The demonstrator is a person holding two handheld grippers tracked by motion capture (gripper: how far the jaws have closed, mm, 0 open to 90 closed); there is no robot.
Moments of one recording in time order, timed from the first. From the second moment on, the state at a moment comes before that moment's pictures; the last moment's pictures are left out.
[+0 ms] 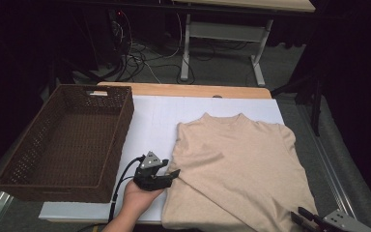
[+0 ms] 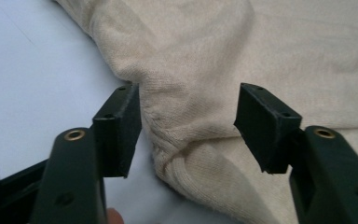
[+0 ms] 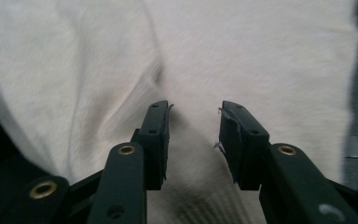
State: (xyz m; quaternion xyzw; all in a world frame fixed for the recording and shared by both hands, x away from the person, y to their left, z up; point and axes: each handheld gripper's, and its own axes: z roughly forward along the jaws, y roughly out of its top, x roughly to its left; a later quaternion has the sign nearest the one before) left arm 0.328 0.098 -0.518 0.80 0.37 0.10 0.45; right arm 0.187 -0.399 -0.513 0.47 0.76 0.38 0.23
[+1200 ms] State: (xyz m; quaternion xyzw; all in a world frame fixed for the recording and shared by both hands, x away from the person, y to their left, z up) left arm 0.362 0.087 -0.495 0.79 0.38 0.14 0.45; right arm 0.171 -0.388 -0.506 0.46 0.76 0.40 0.22
